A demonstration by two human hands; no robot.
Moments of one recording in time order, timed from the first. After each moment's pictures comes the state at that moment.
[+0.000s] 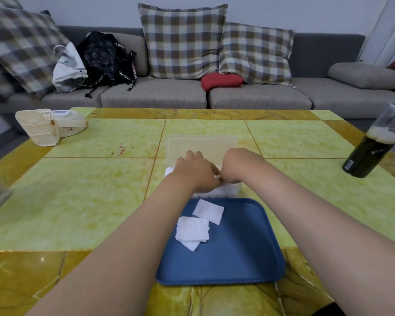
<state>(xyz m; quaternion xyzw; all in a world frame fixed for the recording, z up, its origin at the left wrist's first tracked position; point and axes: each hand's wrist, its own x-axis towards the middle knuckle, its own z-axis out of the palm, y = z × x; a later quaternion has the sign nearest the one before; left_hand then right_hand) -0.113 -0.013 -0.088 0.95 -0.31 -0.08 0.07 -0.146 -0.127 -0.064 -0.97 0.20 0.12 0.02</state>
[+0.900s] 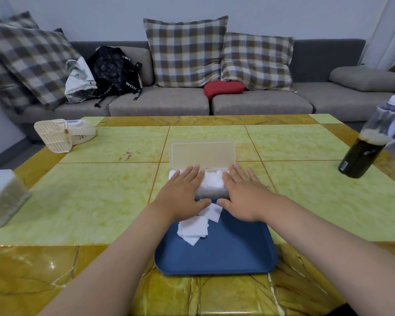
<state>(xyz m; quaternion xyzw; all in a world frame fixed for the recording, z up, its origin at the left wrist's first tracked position) -0.138 0.040 -0.124 0.92 -0.38 -0.03 0.04 -0.214 -0.145 -0.108 -1.00 0.01 0.09 -0.01</state>
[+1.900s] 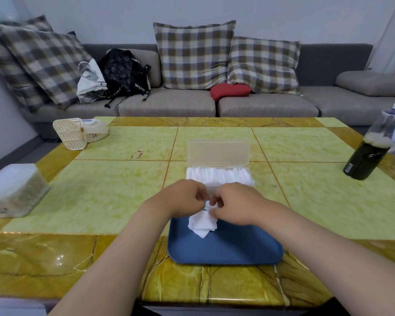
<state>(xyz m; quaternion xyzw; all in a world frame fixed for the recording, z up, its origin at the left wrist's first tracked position) -0.161 0.069 -0.091 0.91 -0.33 -0.15 0.19 -0.232 -0.094 -0.092 -0.99 -0.01 0.06 0.13</state>
